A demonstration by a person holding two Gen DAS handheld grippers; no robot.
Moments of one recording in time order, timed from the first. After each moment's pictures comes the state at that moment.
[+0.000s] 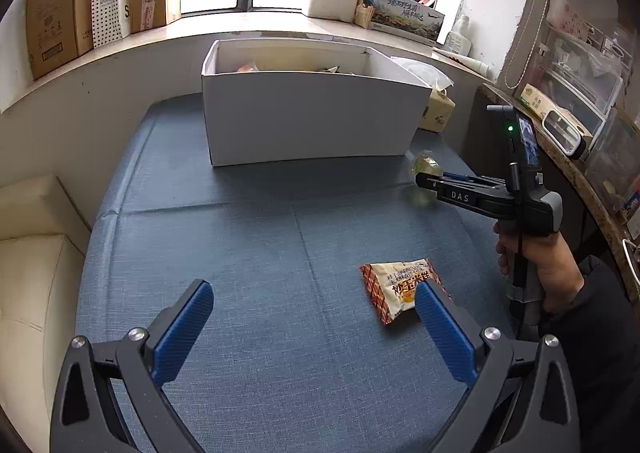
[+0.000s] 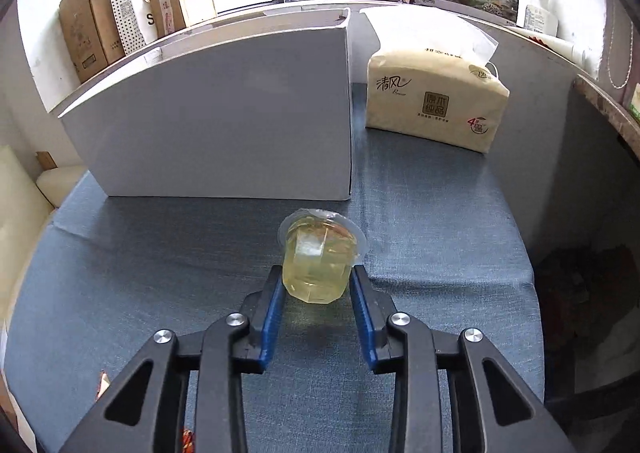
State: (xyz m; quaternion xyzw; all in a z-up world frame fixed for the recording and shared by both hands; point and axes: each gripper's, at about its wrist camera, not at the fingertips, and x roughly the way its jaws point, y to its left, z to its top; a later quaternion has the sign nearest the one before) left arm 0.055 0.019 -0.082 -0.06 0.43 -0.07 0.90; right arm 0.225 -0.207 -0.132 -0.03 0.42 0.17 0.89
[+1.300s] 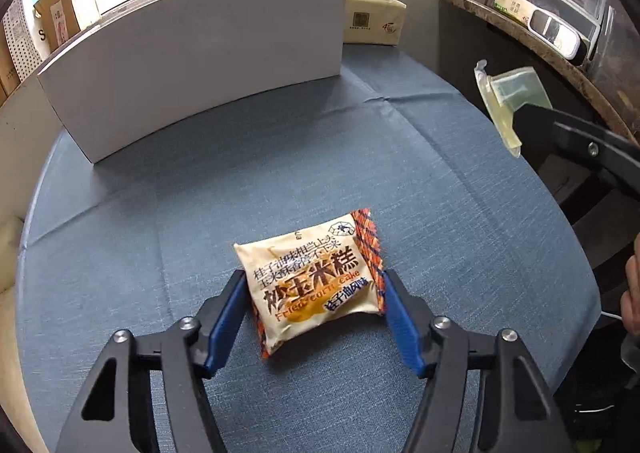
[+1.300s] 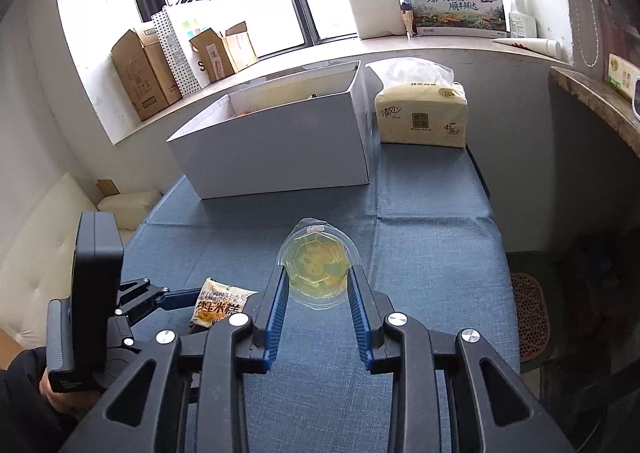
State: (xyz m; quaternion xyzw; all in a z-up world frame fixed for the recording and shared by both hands) left arm 0.102 -0.082 -0.149 0.03 0.49 -0.11 0.86; right arm 0.119 -0.261 -0.083 0.04 0.37 0.24 0.89
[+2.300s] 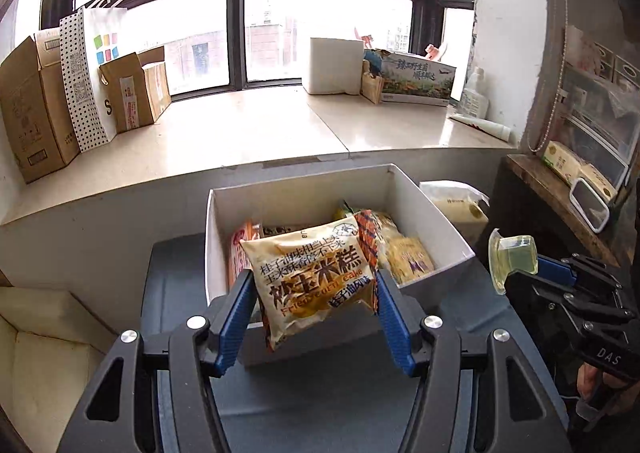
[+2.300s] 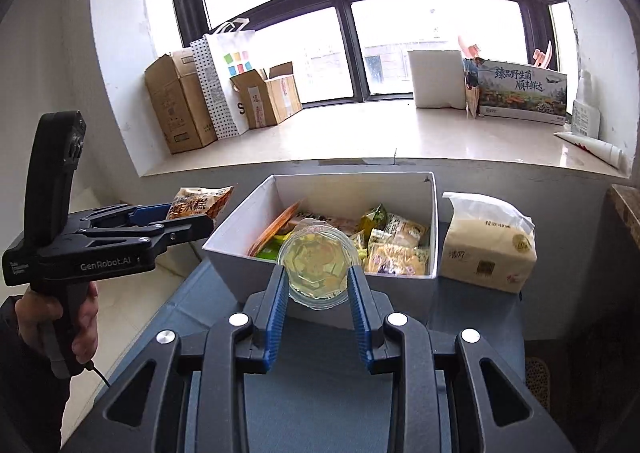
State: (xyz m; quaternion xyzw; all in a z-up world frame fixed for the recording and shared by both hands) left arm 0.234 0.038 0.027 -0.01 0.35 -0.05 0.93; right arm 0.219 -0.179 0.016 0.02 0.31 0.29 0.91
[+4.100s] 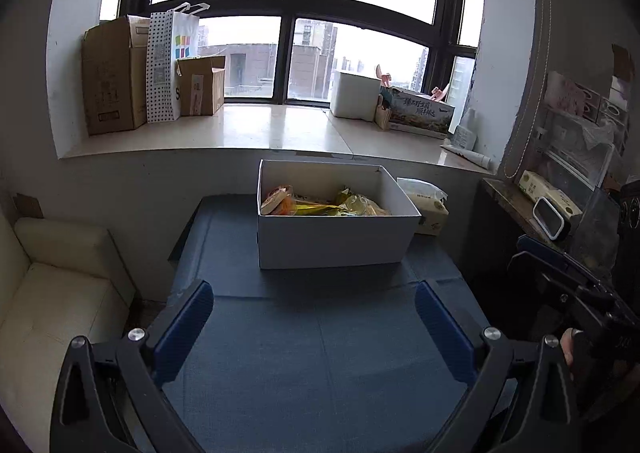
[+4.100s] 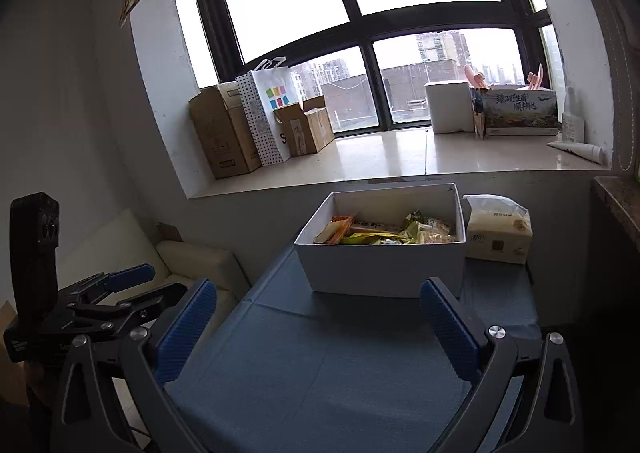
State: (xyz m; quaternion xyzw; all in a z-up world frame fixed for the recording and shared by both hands) left arm -0.002 0.042 0.061 -0.08 0.31 0.00 0.95; right arm 0.055 -0.187 0.063 0.06 0.26 0.33 0.90
